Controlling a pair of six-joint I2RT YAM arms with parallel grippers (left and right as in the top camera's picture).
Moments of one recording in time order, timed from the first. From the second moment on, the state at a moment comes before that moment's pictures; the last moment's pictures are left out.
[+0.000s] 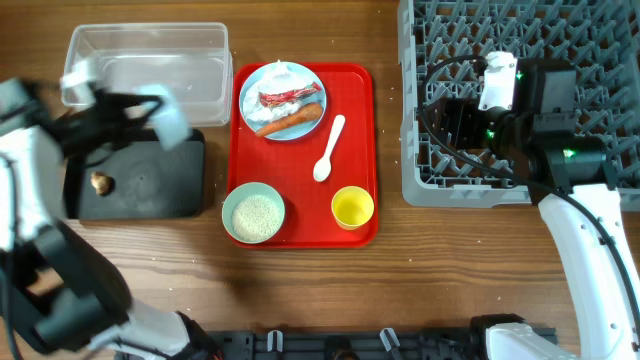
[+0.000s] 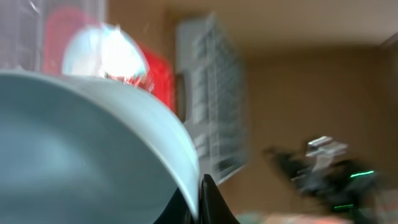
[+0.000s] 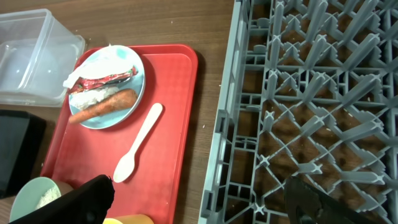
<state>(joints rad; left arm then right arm) 0.44 1.72 1.38 -0.93 1.20 -0.04 0.07 1.30 1.22 -0.75 -0.25 0.12</state>
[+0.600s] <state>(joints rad) -0.42 1.87 1.38 -0.91 0.09 -0.08 0.07 1.30 1.22 -0.75 -0.25 0.12</state>
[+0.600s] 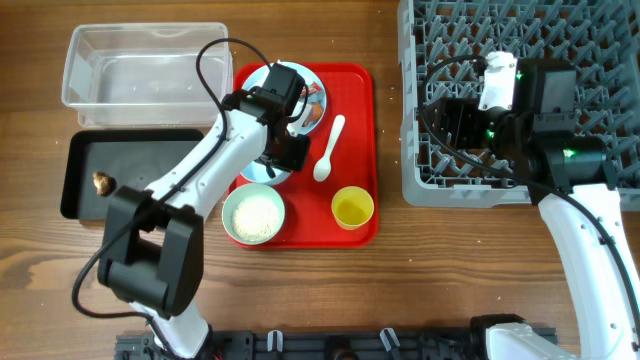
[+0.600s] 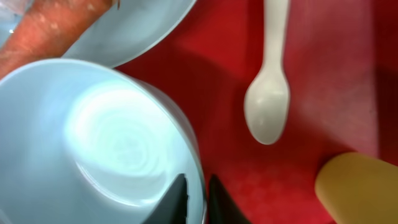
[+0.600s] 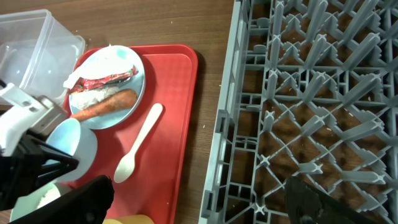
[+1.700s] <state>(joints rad) -0.66 1.87 1.25 -1.12 -0.14 -0.64 0.07 1.33 1.22 -0.76 -0.25 0.12</state>
